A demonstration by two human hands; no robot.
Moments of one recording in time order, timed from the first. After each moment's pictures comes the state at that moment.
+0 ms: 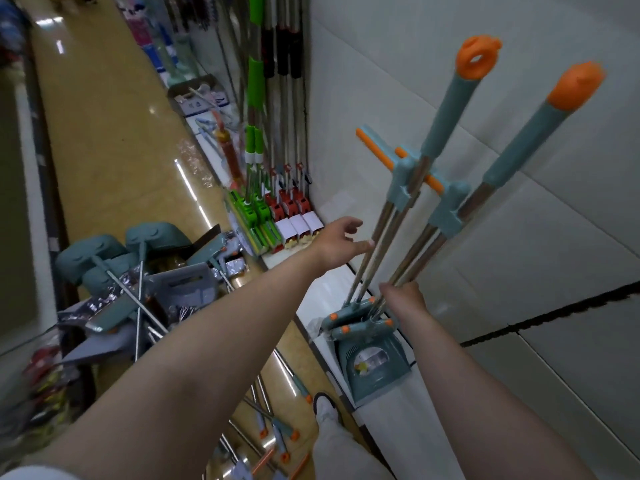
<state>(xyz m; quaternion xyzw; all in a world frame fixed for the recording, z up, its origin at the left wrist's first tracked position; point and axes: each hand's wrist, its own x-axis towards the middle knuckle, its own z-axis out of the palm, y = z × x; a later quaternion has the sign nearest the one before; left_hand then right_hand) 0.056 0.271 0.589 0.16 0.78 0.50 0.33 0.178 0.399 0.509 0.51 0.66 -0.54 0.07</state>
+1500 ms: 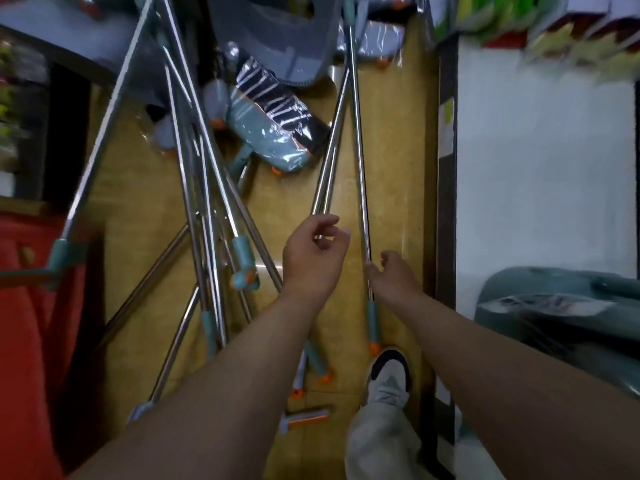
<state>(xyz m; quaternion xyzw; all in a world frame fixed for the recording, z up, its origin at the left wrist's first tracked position) 0.089 0.023 -0.020 -0.38 0.72 0.58 0.08 0.079 0.164 -0.111 0.19 0.82 -0.33 0.43</state>
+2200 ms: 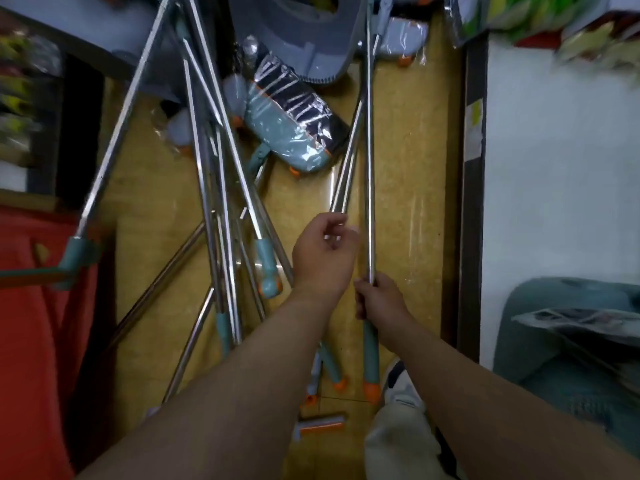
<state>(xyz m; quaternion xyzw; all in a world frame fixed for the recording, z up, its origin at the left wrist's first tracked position) 0.084 -0.001 -0.022 -0.41 0.70 0.58 0.07 0.116 0.108 -0.102 0.31 0.66 -0.54 0.42</state>
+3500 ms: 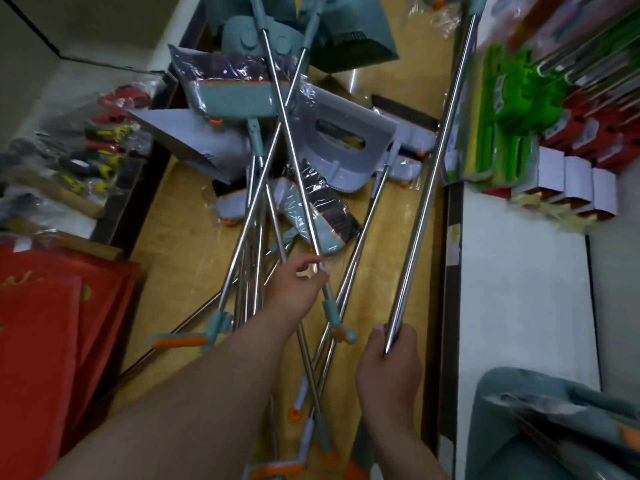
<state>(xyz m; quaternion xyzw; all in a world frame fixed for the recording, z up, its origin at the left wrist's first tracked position) 0.053 -0.105 0.033 -0.40 0.69 0.60 0.09 0.107 0.040 0.075 0.23 0.87 -0.42 0.10</state>
